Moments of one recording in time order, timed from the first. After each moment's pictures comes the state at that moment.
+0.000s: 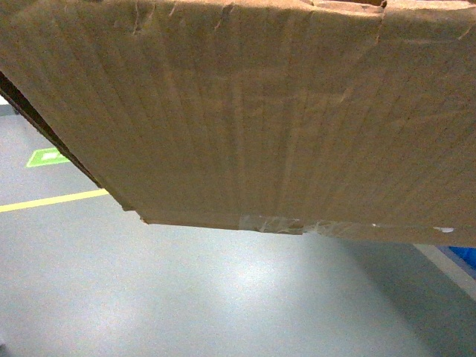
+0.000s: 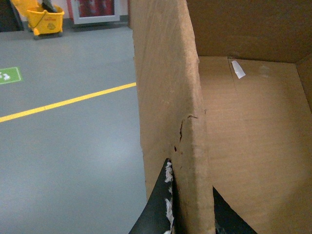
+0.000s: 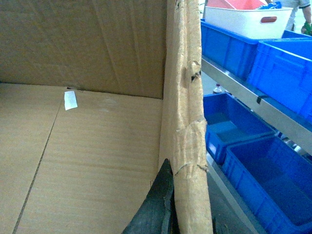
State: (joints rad) left arm -0.33 1.25 0.91 0.10 -0.09 -0.18; right arm 0.14 1.24 0.80 0.37 0.11 0.00
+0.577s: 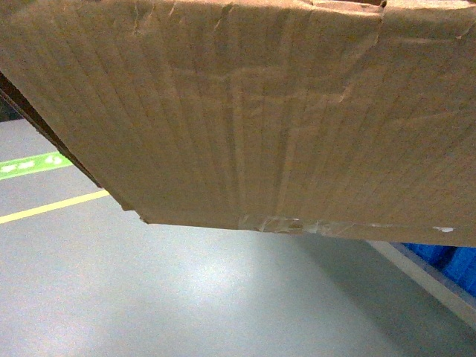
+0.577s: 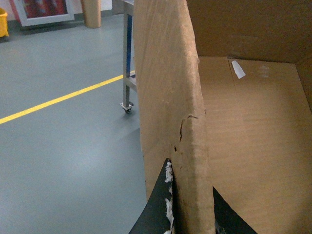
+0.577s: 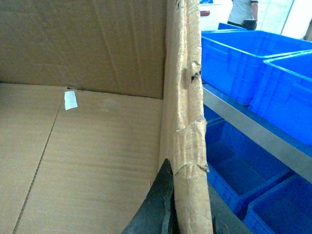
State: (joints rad) left arm -0.33 1.25 0.91 0.10 -0.09 -0.18; right arm 0.14 1.24 0.80 0.37 0.11 0.00
